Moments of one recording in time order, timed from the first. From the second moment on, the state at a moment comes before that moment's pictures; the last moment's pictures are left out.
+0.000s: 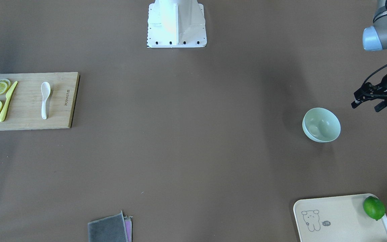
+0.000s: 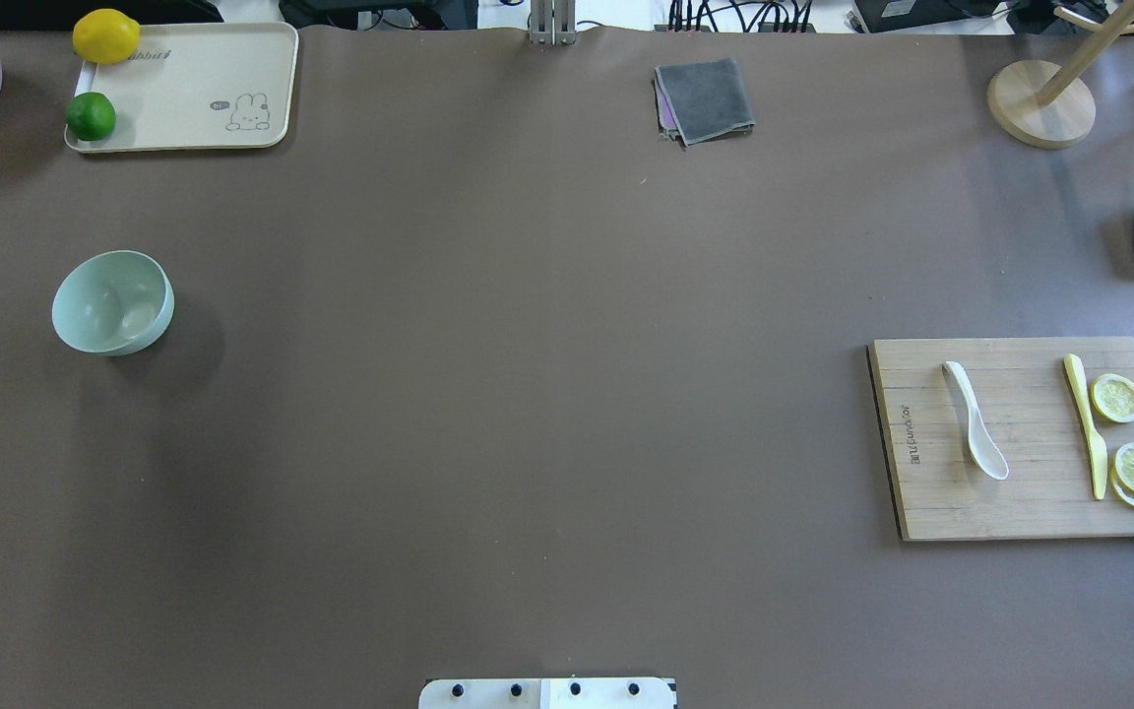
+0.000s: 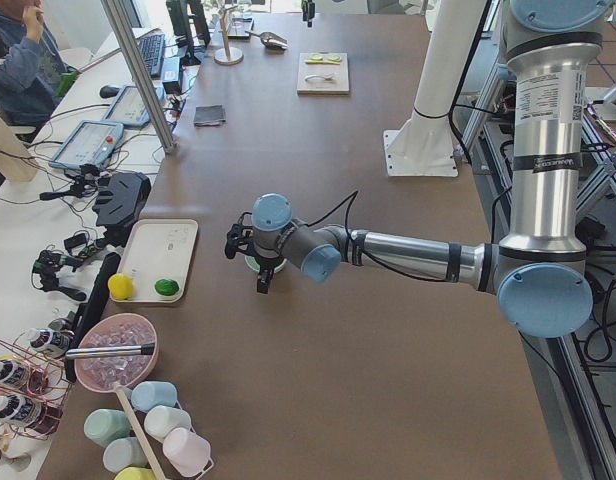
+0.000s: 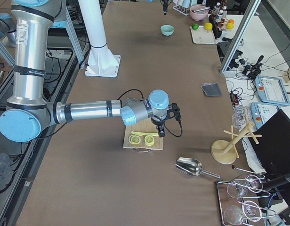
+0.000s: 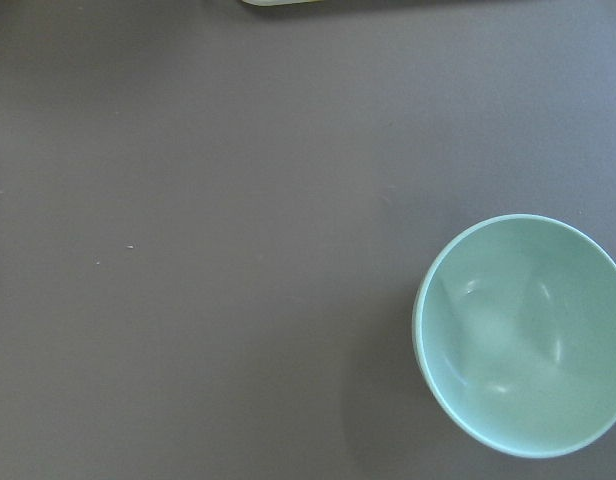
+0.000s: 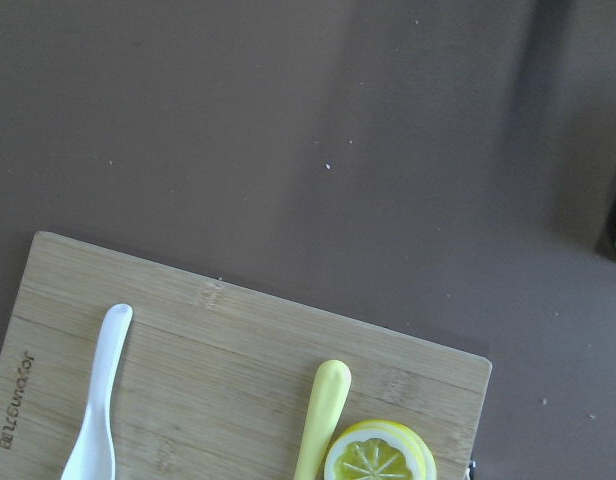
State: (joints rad) left arm -1.18 -1.58 -1.64 -2.09 -2.30 -0.54; right arm 1.32 -1.70 1.79 -1.26 2.44 0.21
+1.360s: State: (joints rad) left arm -1.06 -1.72 -1.47 -2.12 -2.27 -0.61; right arm 1.21 -1.64 1.79 -1.26 2.43 0.33
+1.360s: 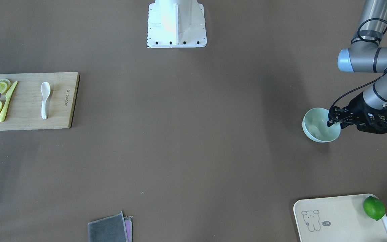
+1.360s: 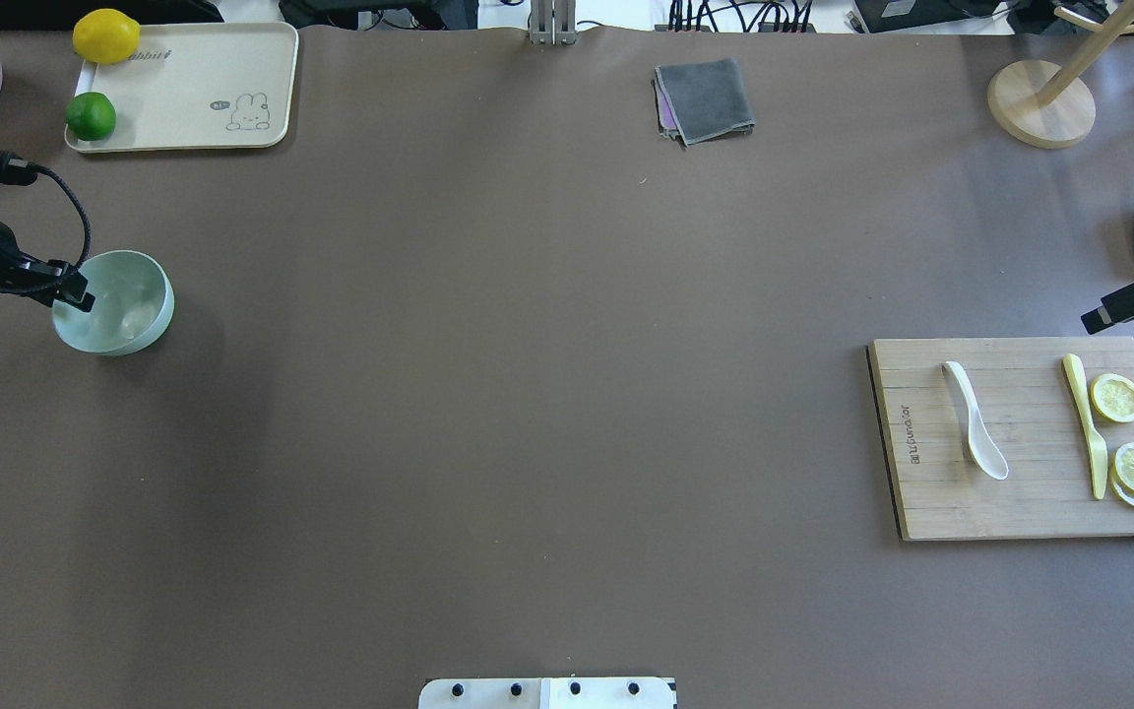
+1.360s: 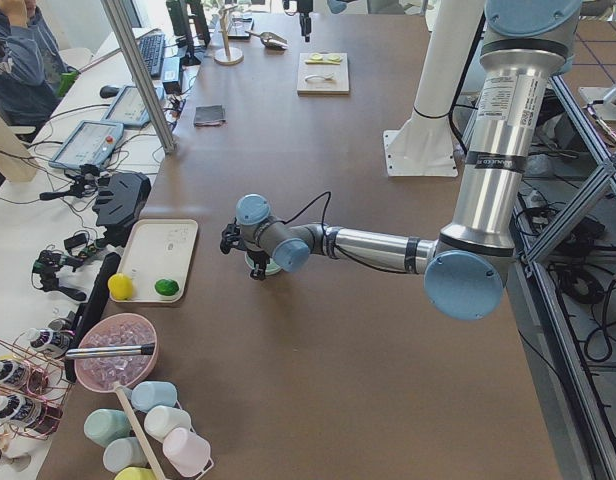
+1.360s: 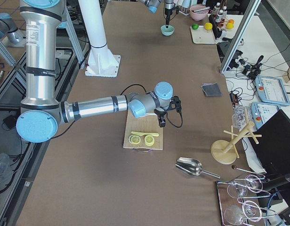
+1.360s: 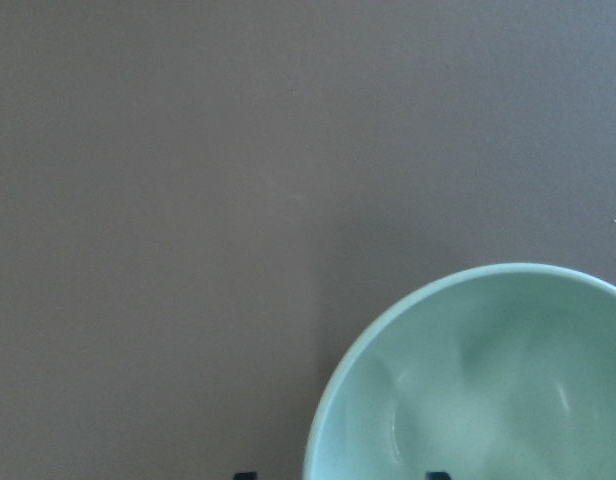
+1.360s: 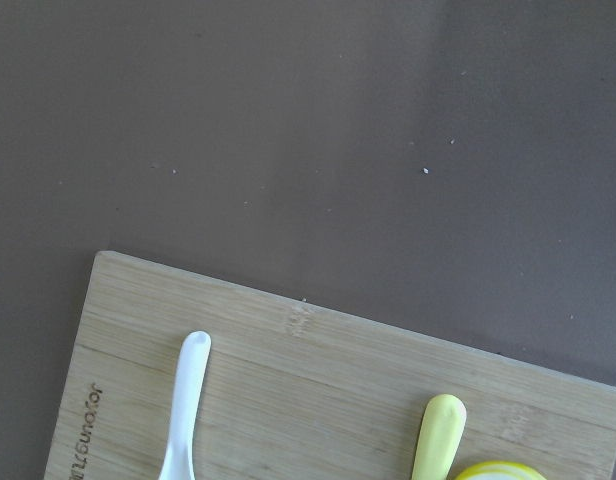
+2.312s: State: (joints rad) left arm -0.84 -1.89 -1.69 -2.03 -2.16 -1.16; right arm 1.07 -1.61 1.87 -1.26 2.30 0.54
